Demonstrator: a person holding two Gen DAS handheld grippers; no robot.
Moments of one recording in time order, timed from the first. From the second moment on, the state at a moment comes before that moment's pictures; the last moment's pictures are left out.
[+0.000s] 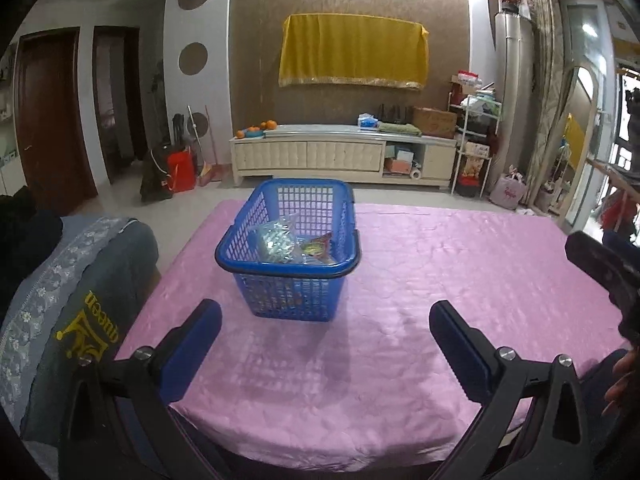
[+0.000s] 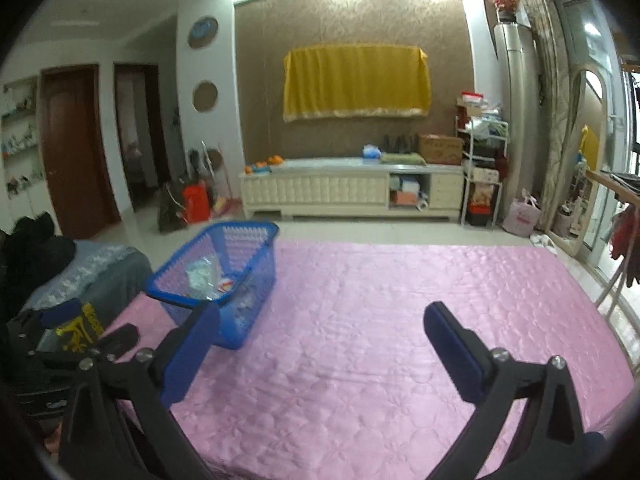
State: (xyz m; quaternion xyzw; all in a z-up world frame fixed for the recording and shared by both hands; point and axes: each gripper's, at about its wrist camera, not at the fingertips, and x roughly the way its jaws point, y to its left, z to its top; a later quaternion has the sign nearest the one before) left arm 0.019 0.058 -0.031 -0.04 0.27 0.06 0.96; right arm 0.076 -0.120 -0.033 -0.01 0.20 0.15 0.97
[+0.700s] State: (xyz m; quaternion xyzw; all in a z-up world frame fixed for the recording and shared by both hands) left arm -0.018 0.024 -0.018 -0.02 0.23 0.02 0.97; right arm 0.025 -0.132 -0.039 -0.02 0.18 0.13 0.98
